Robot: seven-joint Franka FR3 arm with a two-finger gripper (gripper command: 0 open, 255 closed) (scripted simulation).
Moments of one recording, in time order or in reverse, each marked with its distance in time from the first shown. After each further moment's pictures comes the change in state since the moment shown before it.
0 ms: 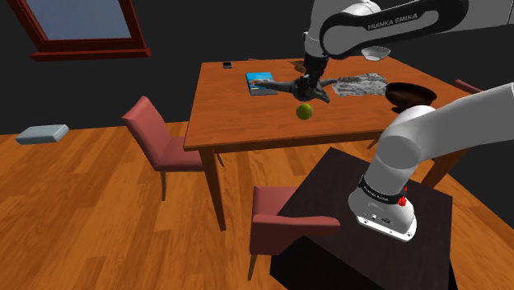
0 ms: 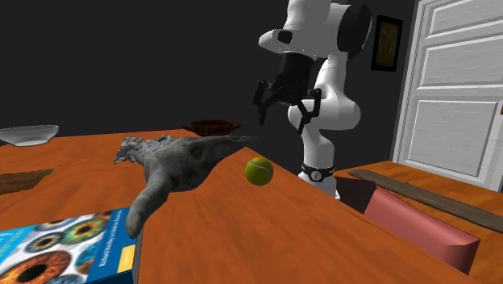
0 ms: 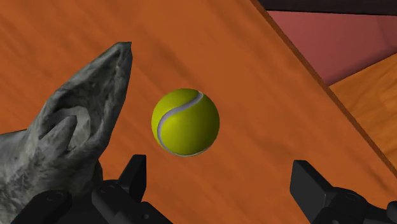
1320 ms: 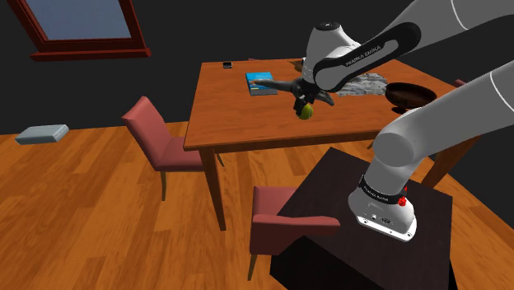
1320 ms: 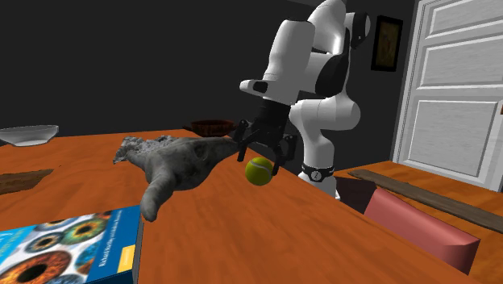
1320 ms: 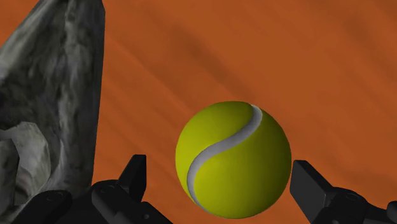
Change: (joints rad) arm -0.116 0.200 -0.016 -0.144 -0.118 0.393 0.086
